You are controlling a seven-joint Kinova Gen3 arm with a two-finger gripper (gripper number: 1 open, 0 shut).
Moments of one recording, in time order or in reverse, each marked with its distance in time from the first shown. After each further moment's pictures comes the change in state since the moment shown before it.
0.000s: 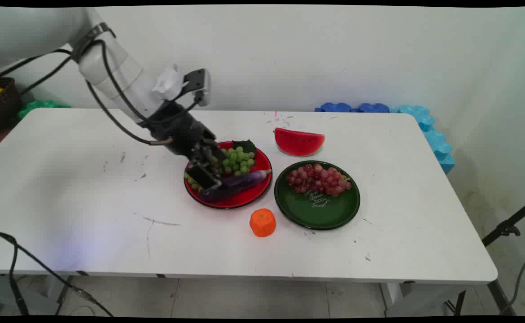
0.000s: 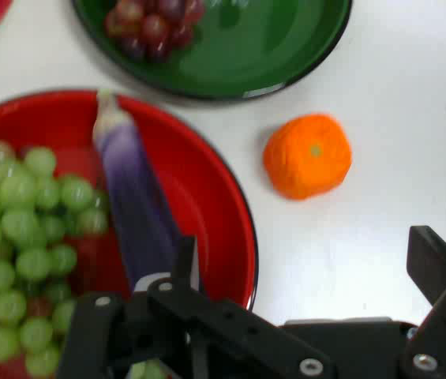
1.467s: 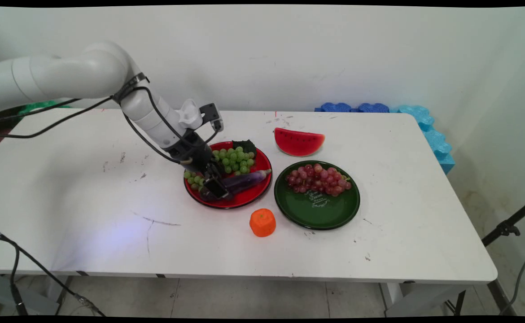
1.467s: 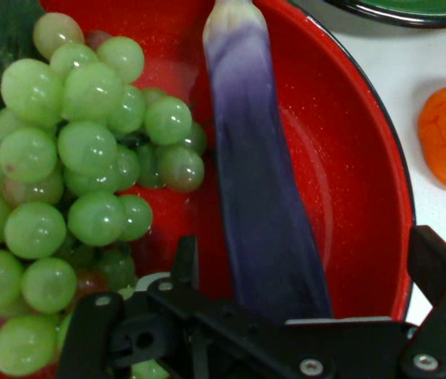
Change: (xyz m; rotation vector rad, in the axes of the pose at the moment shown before) arm -0.035 -0.056 0.097 0.033 -0.052 -0.172
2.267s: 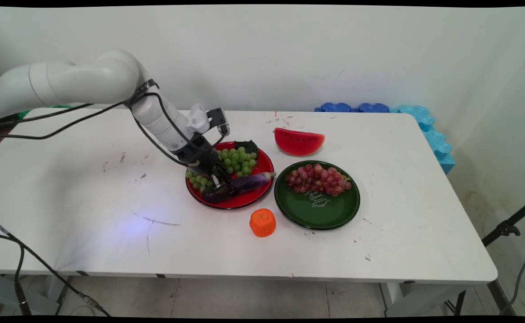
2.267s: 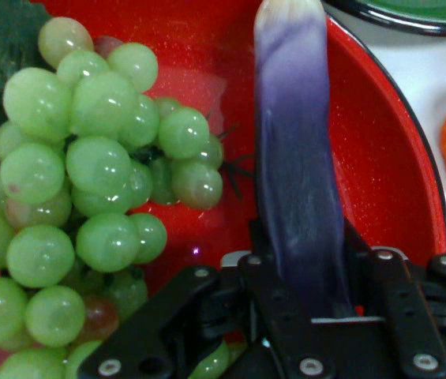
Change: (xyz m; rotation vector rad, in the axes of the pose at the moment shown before) arm 0.005 -0.007 0.019 -0.008 0.005 0.024
